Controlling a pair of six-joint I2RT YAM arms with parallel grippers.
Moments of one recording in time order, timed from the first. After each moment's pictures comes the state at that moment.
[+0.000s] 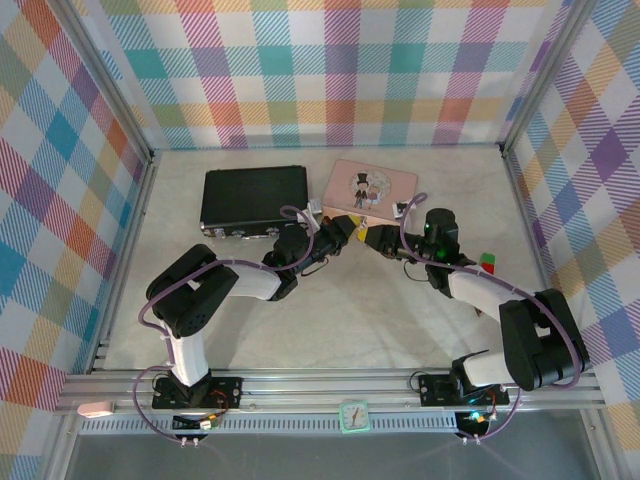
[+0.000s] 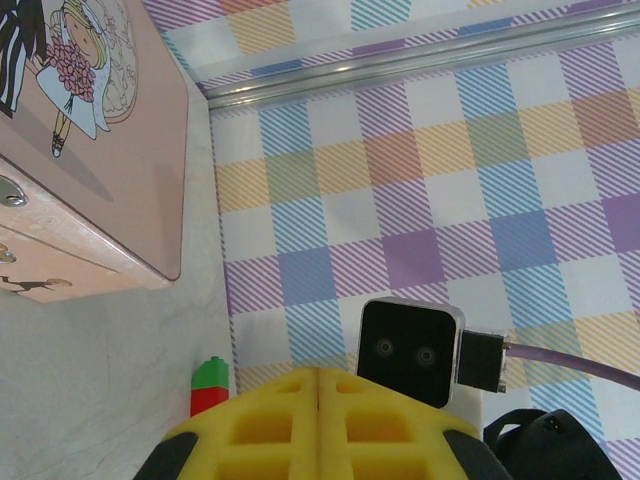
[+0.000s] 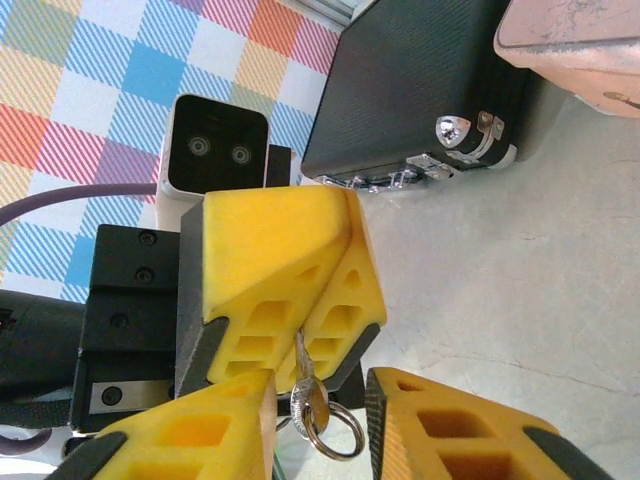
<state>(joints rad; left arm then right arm) -0.74 1.85 0.82 1.07 0.18 -1.39 0.31 1.37 0.59 0.49 -0.82 0.88</state>
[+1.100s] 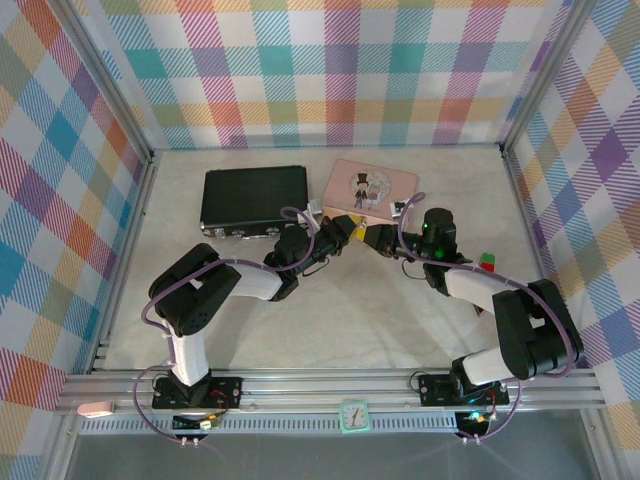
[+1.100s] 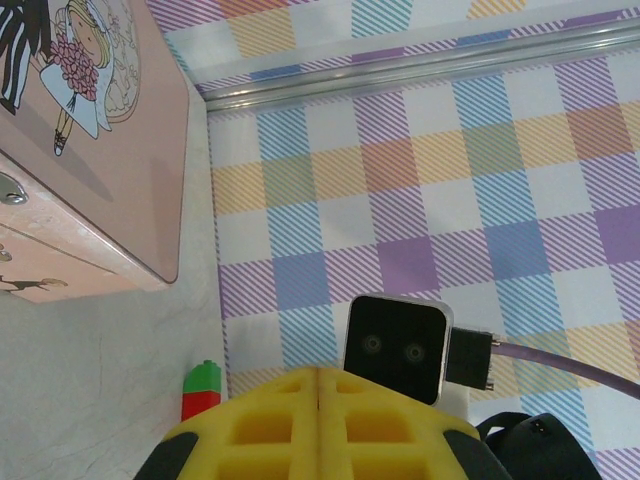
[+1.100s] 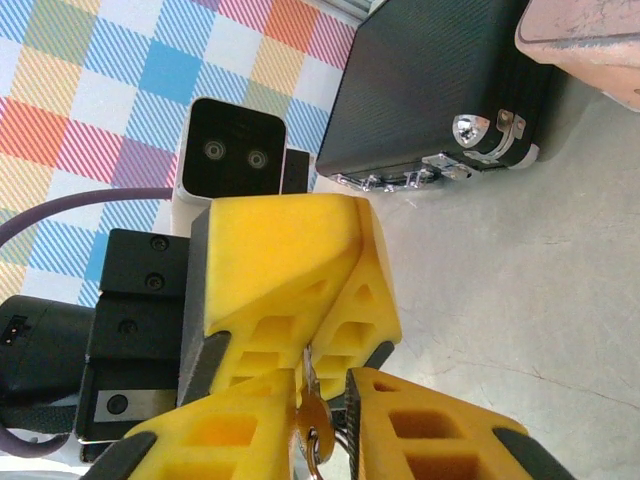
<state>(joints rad) -0.75 1.86 0.82 1.10 0.16 -1.42 0.31 1.43 0.59 0.59 -0.86 0.93</state>
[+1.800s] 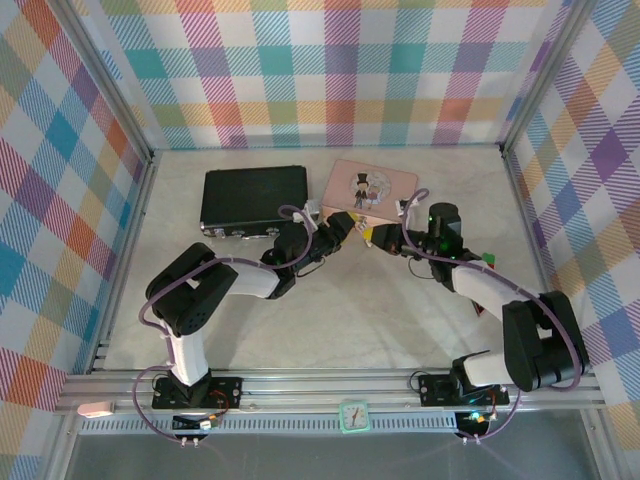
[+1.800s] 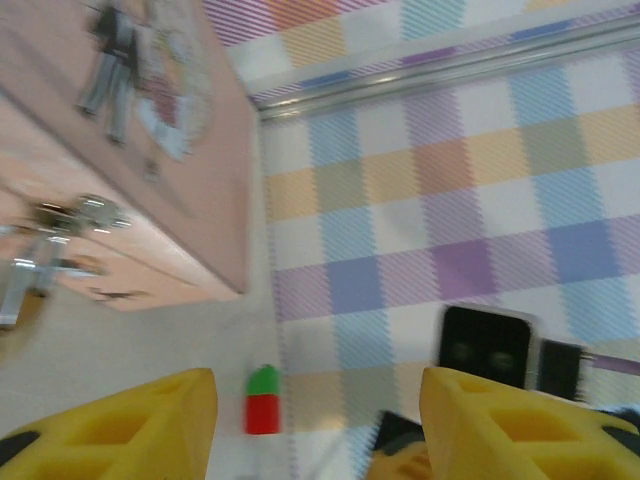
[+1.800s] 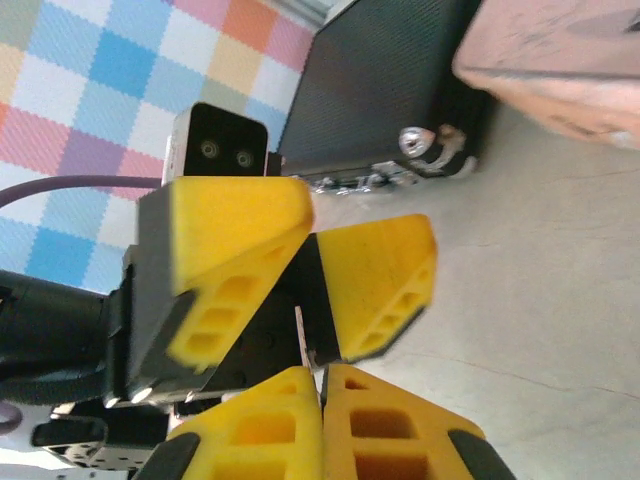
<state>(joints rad) -0.70 1.85 0.82 0.94 0.17 -1.31 0.25 1.35 0.65 0.29 -0.82 0.72</state>
